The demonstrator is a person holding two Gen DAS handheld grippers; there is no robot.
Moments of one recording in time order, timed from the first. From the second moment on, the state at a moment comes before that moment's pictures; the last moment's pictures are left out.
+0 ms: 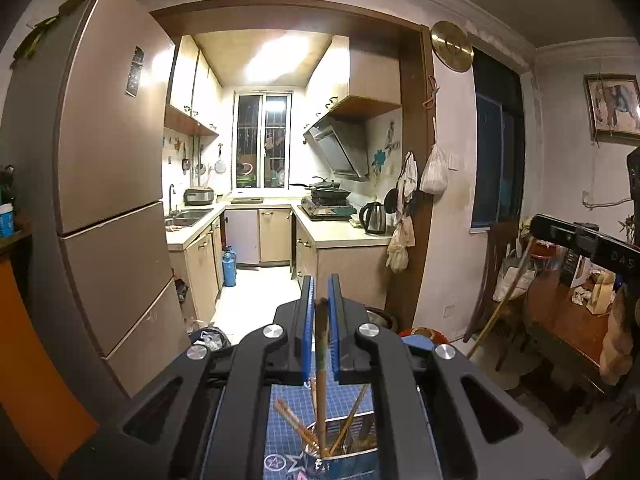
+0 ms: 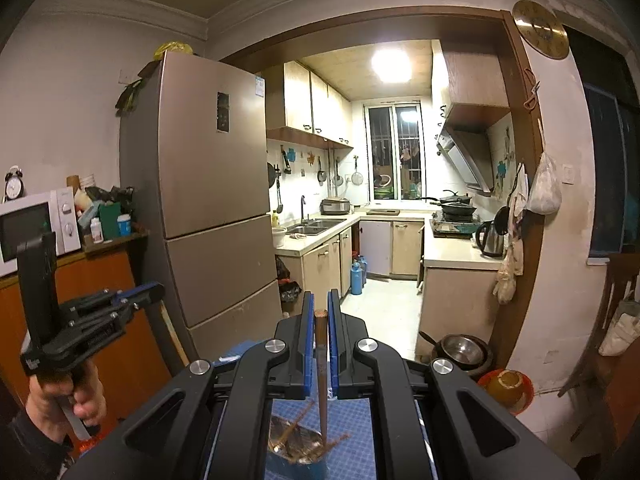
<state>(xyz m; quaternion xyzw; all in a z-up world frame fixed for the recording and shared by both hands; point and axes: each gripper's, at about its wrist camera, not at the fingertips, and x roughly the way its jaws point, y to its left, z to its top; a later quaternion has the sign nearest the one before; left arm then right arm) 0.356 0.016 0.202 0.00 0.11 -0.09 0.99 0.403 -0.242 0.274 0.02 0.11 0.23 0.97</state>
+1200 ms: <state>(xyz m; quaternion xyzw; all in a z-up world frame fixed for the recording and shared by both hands) 0.424 0.021 0.122 -0.02 0.16 -0.11 0.98 0.474 -0.187 0.147 0.02 0.19 0.25 0.95</state>
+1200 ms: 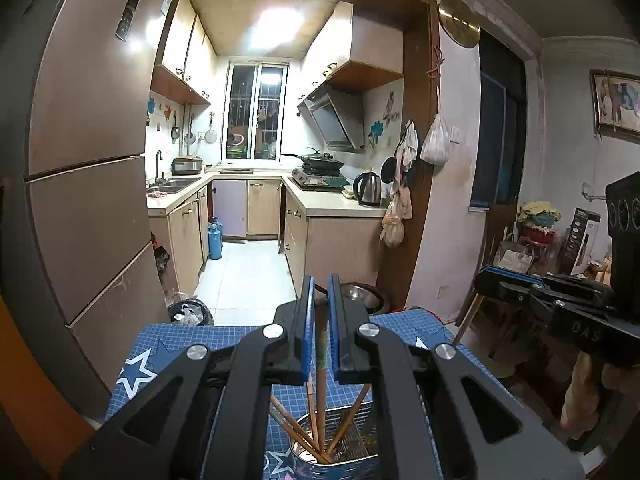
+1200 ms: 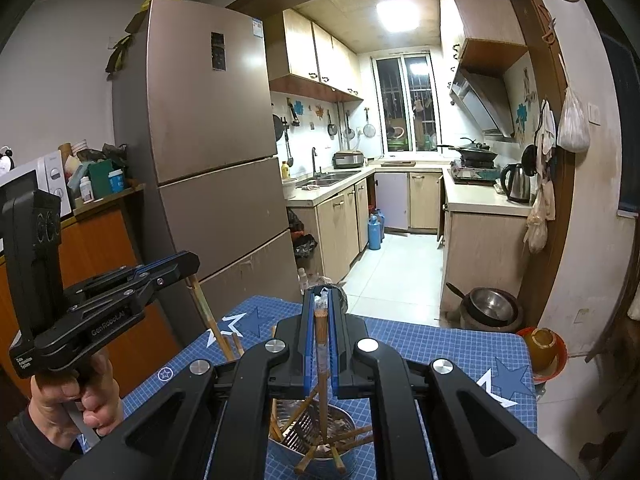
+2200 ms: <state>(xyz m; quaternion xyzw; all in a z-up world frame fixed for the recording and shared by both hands) 0.372 0.032 0.132 -0.02 0.14 -0.08 0.99 0.414 -0.206 0.165 0.02 0.14 0.24 0.96</state>
